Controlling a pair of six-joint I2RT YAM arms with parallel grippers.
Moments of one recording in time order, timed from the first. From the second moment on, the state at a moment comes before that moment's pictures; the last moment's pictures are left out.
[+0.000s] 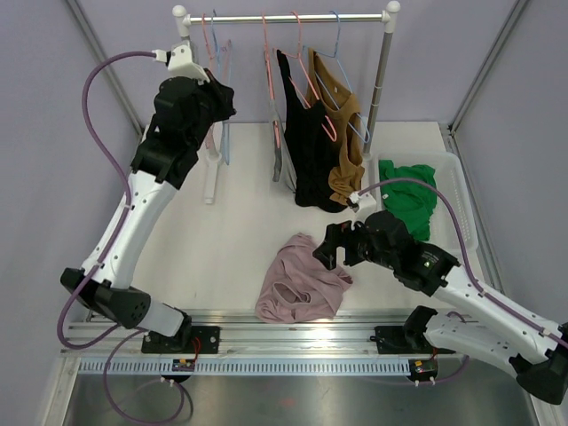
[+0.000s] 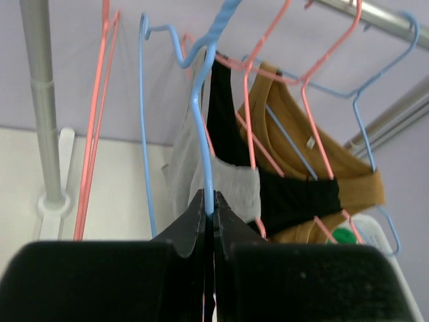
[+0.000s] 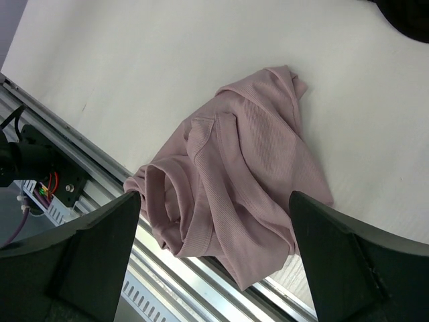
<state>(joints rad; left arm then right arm) -0.44 1.40 1.70 -0.37 -0.23 -0.42 0.84 0.88 0.80 -0.47 0.01 0.49</state>
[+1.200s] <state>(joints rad) -0.28 1.55 1.91 -0.42 0.08 -0.45 0.95 1.31 0.83 -0.46 -0.01 0.46</state>
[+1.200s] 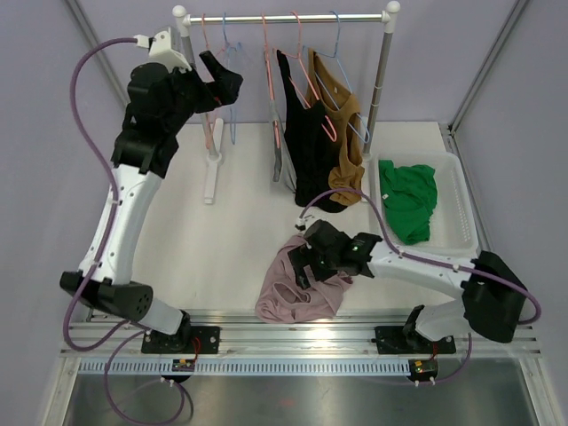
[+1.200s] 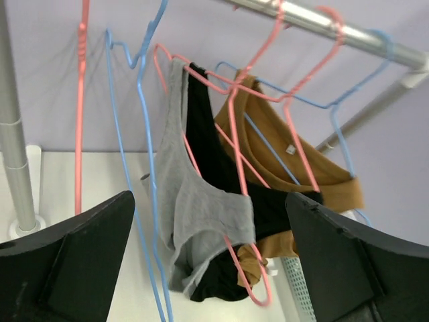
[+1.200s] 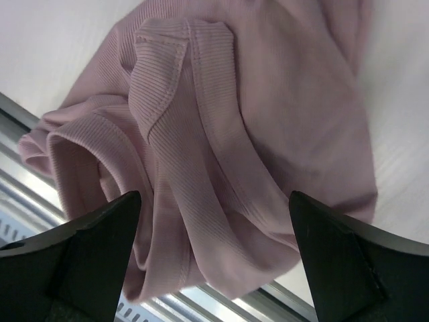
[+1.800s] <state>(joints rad) -0.29 0.83 1.36 -0.59 -0.03 -0.43 1.09 1.66 0.96 -0.43 0.22 0.47</state>
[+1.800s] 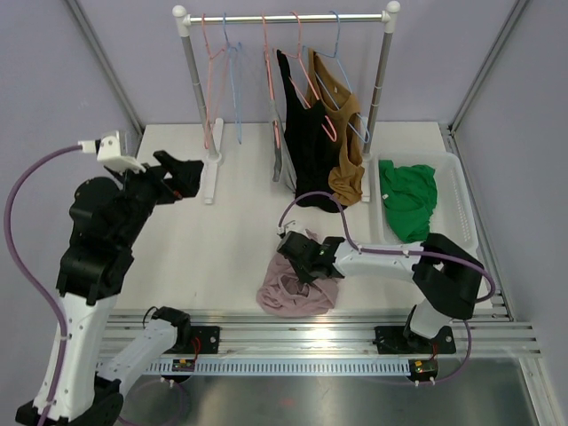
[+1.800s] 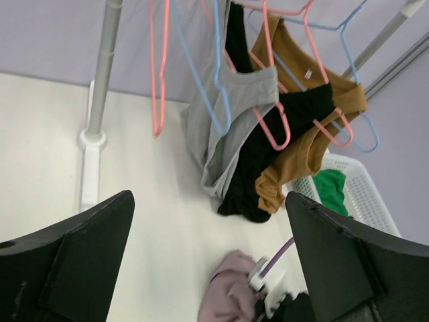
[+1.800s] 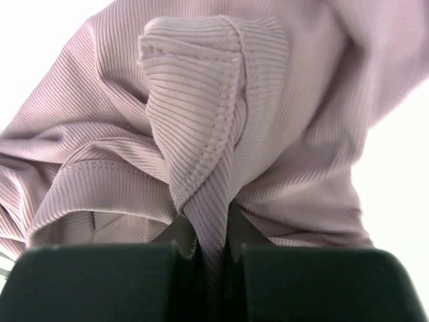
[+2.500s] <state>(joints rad) -0.29 0.53 1.02 -0.67 -0.10 -0.35 0.73 1.18 1.37 -0.92 0.64 0.37</state>
